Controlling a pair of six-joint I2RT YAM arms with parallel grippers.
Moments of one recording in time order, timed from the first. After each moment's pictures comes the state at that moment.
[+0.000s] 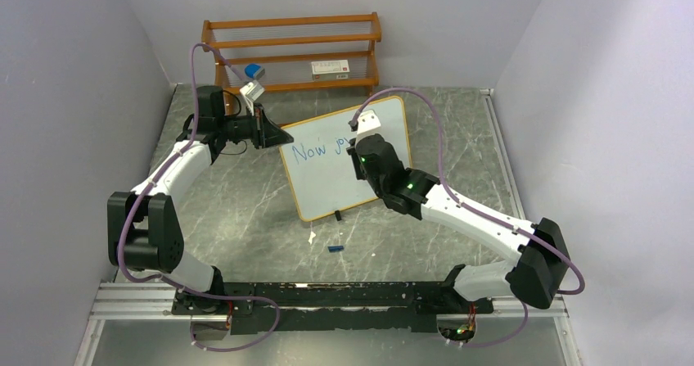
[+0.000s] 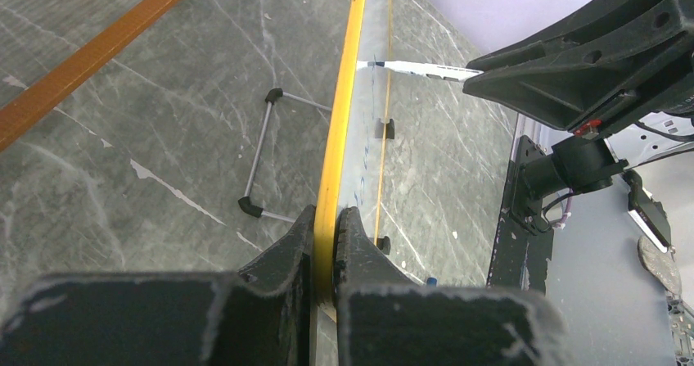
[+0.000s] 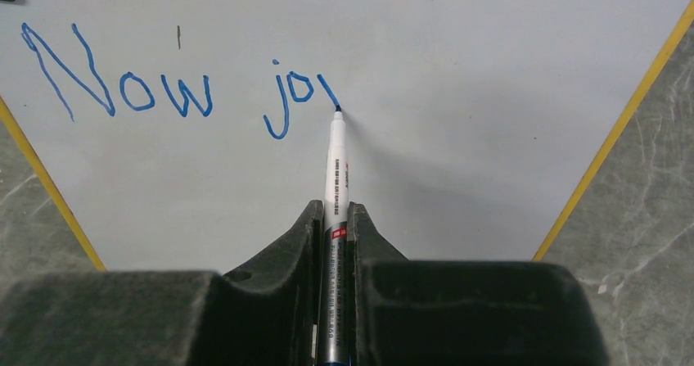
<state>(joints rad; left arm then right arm) -0.10 1.53 1.09 -0.07 1.08 -0.07 0.88 1.31 1.02 -0.19 0.51 0.14</state>
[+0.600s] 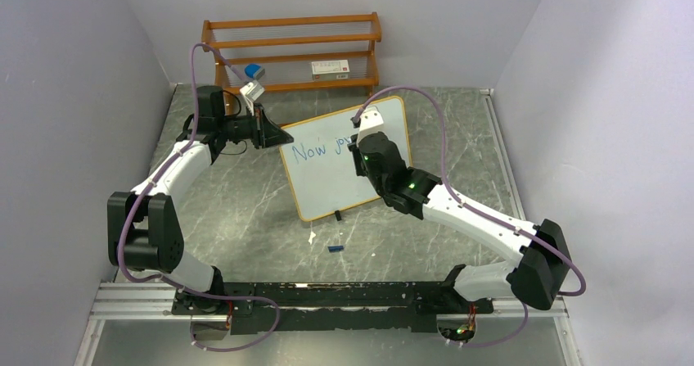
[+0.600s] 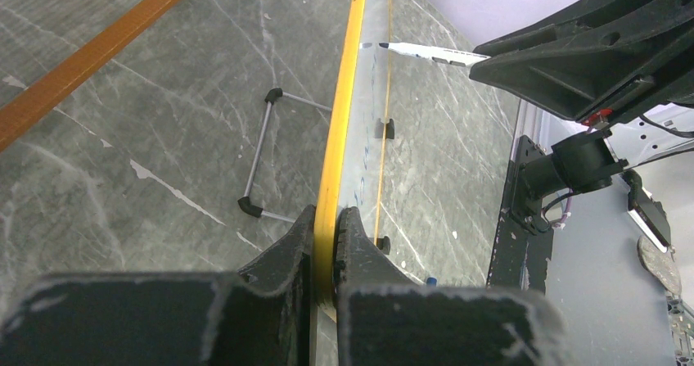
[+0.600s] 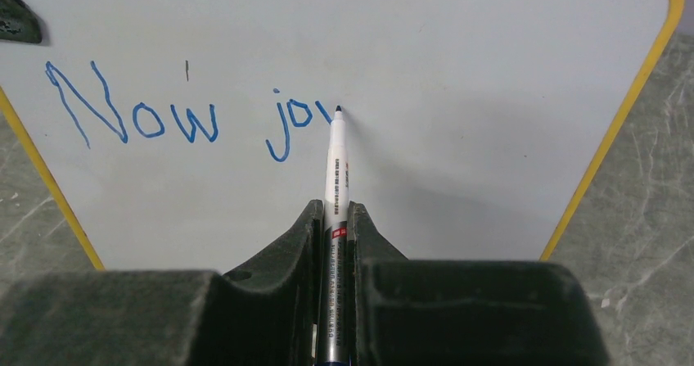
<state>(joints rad) -0.10 1.53 1.09 -0.07 1.08 -0.07 0.87 1.30 1.02 -0.14 0.51 0.13</state>
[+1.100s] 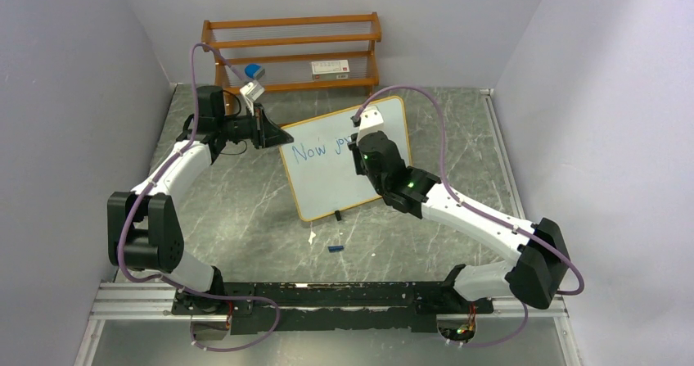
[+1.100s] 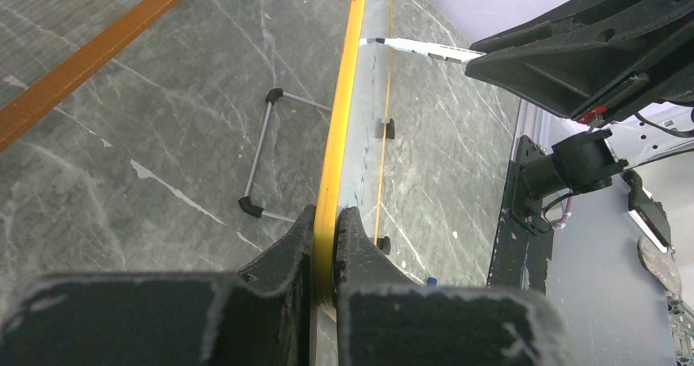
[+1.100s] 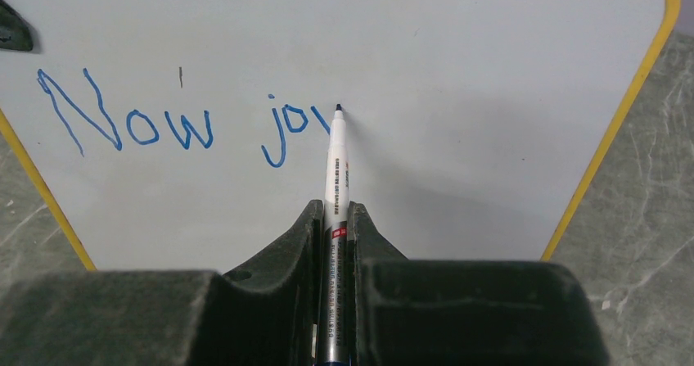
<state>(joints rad) -0.10 1.53 1.09 -0.07 1.08 -0.07 0.86 1.31 1.02 -0.12 0.51 0.13</state>
